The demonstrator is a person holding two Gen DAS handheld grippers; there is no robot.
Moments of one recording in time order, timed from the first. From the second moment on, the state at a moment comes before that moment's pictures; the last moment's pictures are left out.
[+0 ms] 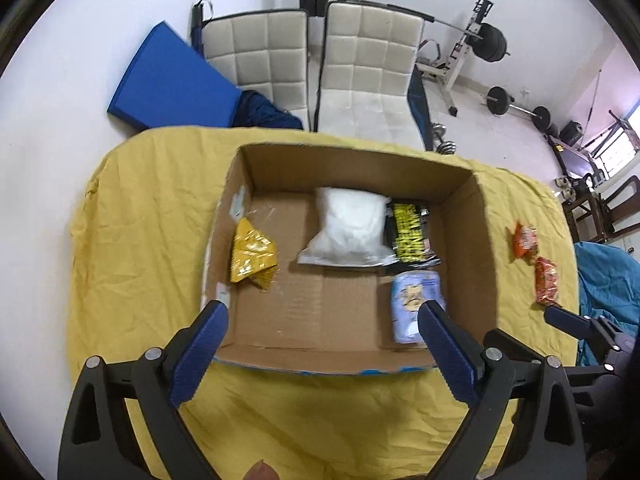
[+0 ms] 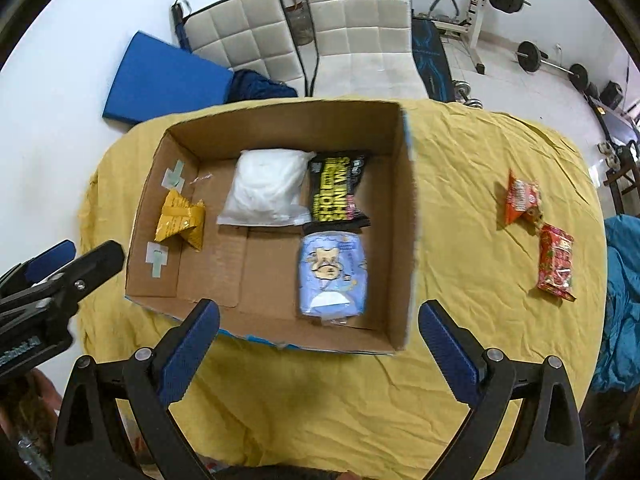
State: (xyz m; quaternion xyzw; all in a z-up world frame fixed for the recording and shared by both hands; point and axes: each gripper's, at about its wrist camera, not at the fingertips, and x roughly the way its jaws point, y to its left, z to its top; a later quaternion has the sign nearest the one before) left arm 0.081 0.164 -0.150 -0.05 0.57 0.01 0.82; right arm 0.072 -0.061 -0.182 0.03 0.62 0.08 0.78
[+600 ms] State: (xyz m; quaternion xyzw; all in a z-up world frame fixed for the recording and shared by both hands) left arm 0.140 -0.042 -0.158 0.02 0.58 -0.09 0.81; right arm 0.093 -0.329 -0.213 0.11 0.64 -0.08 0.76
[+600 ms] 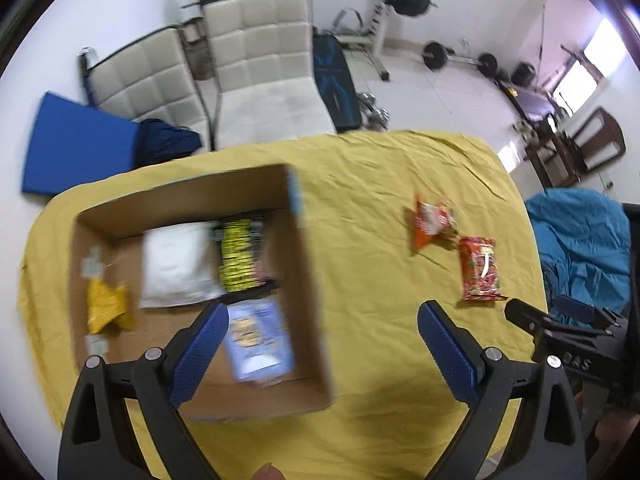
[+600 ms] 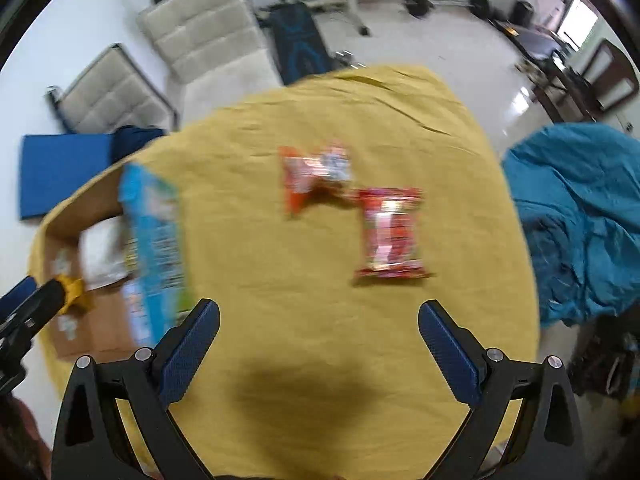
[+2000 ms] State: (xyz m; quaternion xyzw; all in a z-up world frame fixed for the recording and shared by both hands) left arm 0.303 -0.251 -0.378 0.03 0.77 -0.08 0.64; right arm 0.180 -0.520 -0.398 0.18 0.73 -0.12 0.65
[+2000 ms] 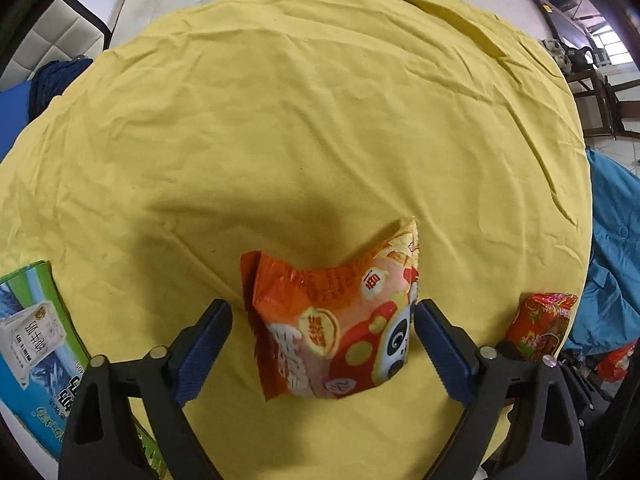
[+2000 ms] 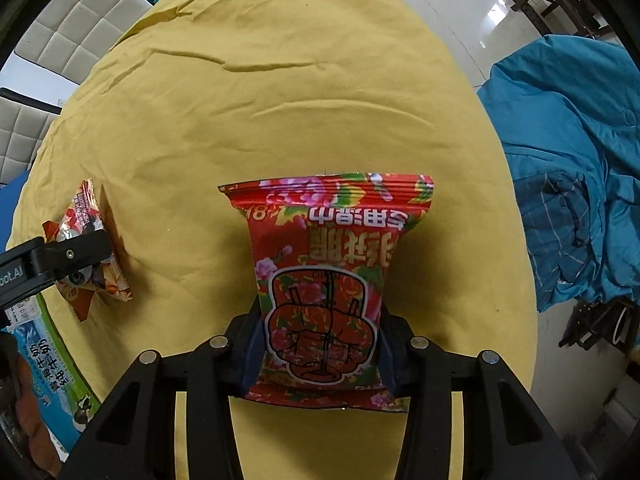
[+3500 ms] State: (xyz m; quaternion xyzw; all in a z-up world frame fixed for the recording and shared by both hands) left arm 0.186 -0.217 -0.390 0.04 0.74 -0.10 0.66; right arm 0.126 -0.456 -0.385 0.08 0.76 -0.09 0.64
